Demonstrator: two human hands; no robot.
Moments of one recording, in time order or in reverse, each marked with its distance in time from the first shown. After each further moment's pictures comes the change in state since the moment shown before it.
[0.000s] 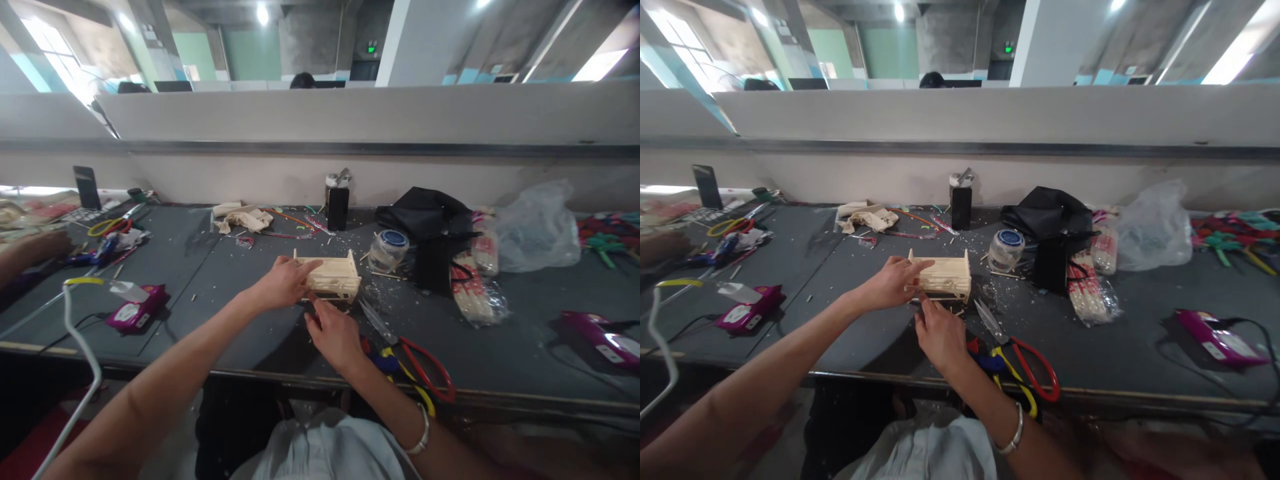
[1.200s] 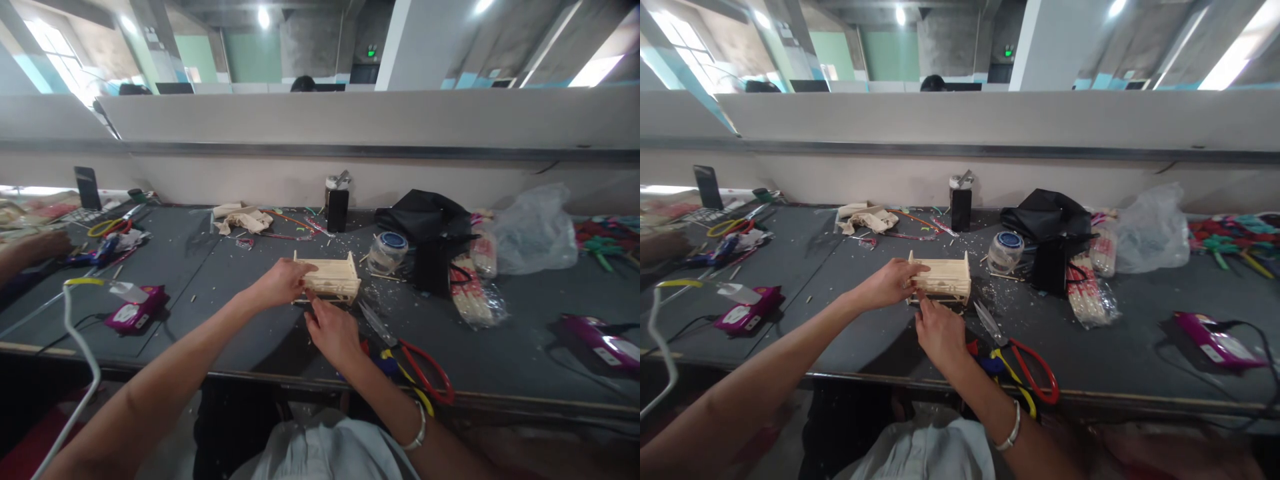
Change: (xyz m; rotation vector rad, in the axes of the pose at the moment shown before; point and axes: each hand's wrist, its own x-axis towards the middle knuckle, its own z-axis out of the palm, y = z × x) left_hand 0.001 -0.007 0.002 -0.075 0.152 0.076; right_hand 0.006 -0.001 -0.004 -0.129 -0.005 -0.033
